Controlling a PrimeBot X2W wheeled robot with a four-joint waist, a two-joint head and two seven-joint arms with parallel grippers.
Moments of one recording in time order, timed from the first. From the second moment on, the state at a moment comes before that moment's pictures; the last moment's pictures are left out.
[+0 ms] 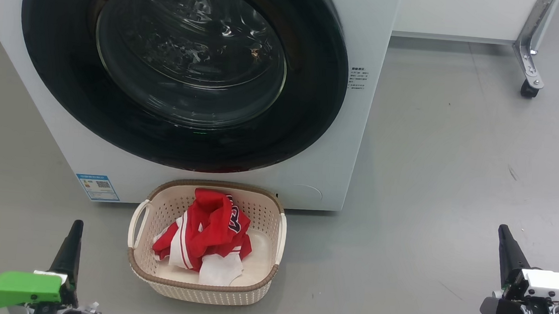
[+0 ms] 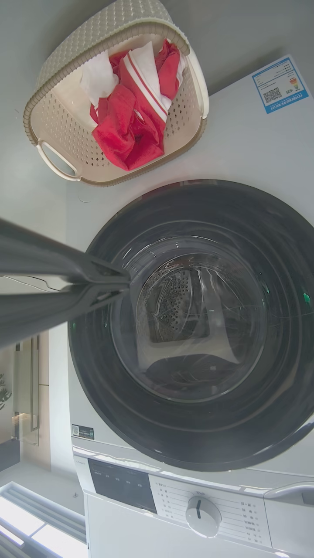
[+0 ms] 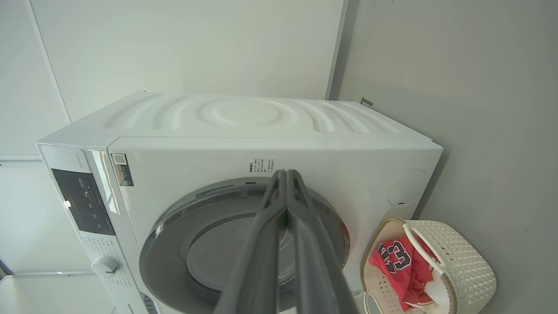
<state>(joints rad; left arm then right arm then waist) -0.03 0.11 -0.04 0.24 -1.70 -0.11 0.02 -0.04 -0.11 -0.02 0.24 1.70 0.10 0.01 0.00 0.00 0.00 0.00</state>
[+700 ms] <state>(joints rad) -0.03 0.11 -0.03 0.25 -1.70 -0.11 0.02 -0.04 -0.11 -0.02 0.25 1.70 0.11 0.01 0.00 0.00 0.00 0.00</state>
